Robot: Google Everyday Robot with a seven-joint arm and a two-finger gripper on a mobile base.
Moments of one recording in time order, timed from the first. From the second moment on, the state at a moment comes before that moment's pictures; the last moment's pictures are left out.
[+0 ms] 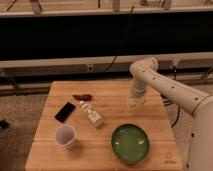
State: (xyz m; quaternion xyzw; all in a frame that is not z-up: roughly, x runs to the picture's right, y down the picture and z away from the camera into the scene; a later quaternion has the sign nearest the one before) arm 0.185 0.078 0.845 -0.33 -0.07 -0.18 0.93
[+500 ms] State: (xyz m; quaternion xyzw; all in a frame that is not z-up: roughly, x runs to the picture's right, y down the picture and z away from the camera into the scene) arm 0.170 0.067 0.835 -0.32 -0.06 -0.20 0.92
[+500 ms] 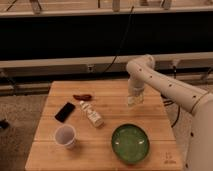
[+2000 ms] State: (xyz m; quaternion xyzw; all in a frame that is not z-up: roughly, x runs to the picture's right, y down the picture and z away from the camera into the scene) arm 0.119 0.041 0.833 -0.31 -0.09 -0.28 0.91
